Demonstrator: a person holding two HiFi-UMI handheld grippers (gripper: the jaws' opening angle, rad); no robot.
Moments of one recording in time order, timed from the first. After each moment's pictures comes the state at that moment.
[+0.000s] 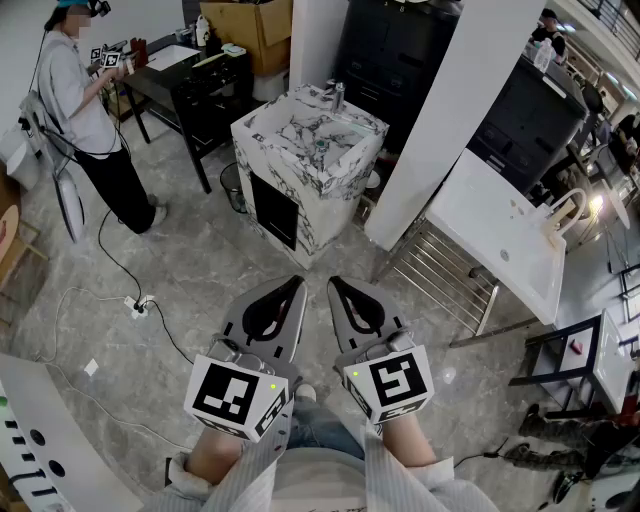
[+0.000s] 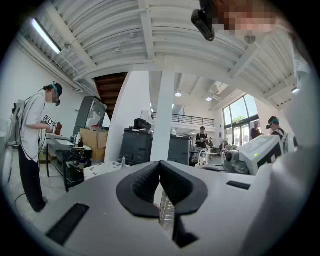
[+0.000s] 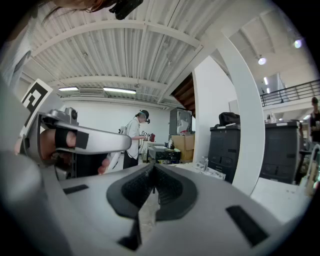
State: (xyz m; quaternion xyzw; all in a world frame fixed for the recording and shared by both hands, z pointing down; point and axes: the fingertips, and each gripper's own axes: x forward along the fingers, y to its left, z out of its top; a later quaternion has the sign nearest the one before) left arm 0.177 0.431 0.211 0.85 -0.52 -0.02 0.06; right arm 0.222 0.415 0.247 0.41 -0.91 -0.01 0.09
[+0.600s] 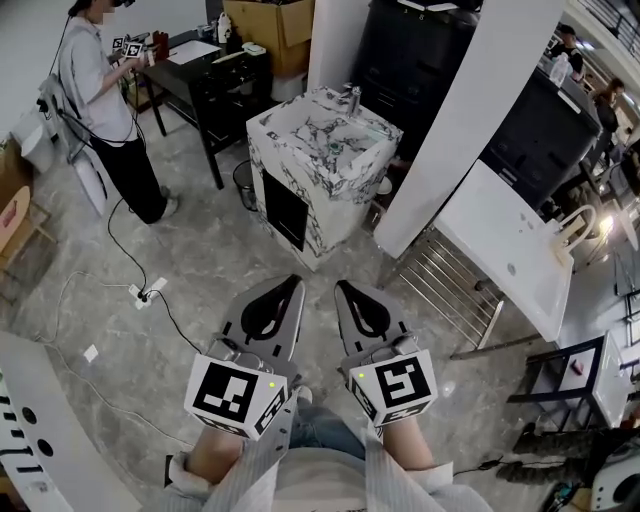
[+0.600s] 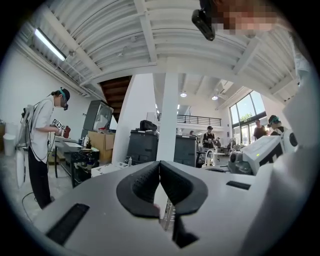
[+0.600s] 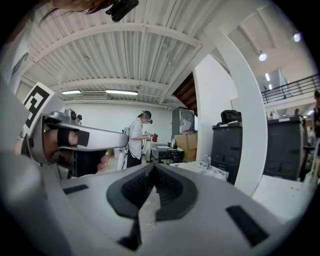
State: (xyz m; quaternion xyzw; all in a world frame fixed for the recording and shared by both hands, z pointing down) left arm 0.179 0.439 0.216 0.83 -0.55 -0.02 0.05; right arm 0.237 0.421 0.255 0.39 -0.92 0.00 0.08
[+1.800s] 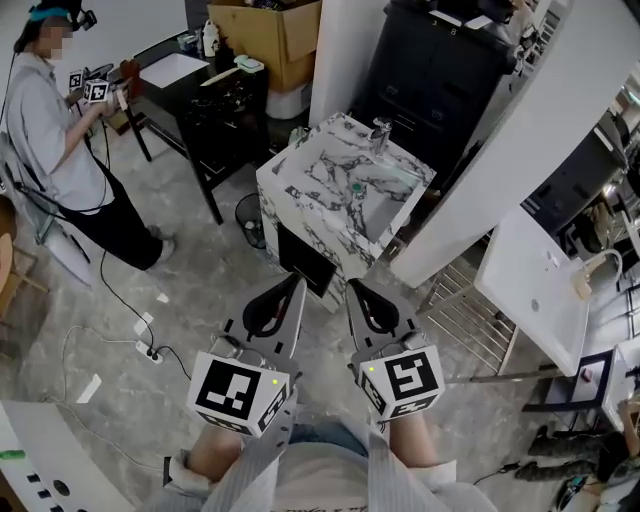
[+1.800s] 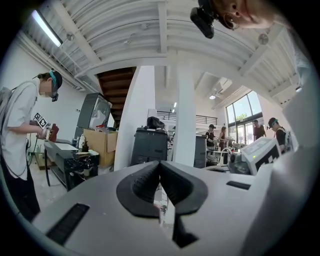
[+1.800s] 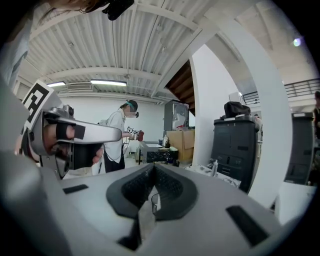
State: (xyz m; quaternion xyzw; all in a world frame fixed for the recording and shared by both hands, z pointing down) left arm 0.016 0.195 0.223 0.86 -0.51 -0.01 0.06; right arm 0.092 0.179 0.270 0.44 -0.89 0.01 0.10
